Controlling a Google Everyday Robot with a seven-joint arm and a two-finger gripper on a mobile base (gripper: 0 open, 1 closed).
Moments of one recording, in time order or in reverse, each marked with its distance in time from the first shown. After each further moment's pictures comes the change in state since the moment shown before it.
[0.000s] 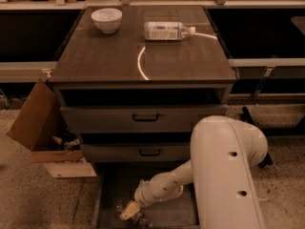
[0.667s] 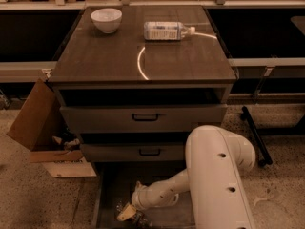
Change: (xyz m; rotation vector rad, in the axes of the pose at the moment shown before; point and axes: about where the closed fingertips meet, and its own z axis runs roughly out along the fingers) arm 0.007 -0.012 0.050 0.060 -0.079 -0.032
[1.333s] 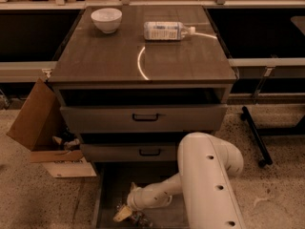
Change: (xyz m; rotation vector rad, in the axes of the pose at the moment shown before) arm 0.002 0.001 0.048 -0.014 -0.021 -0.053
